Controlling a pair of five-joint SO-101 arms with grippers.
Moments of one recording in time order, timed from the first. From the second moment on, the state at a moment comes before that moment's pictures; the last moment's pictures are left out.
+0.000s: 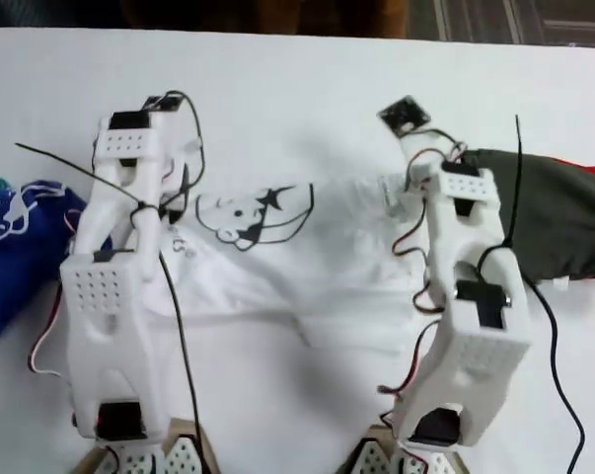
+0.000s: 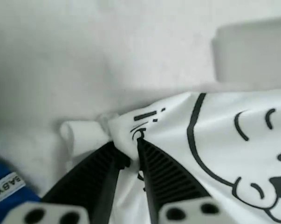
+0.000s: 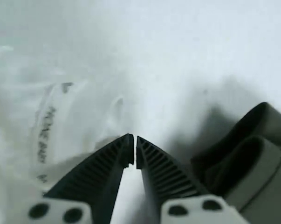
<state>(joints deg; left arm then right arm) -11.5 49.0 -35.4 87.6 -1.2 6.6 24.9 3.6 44.0 40.0</state>
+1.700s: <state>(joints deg) -11.5 49.1 -35.4 87.3 -1.2 -0.4 23.7 -48.7 94.8 29.8</state>
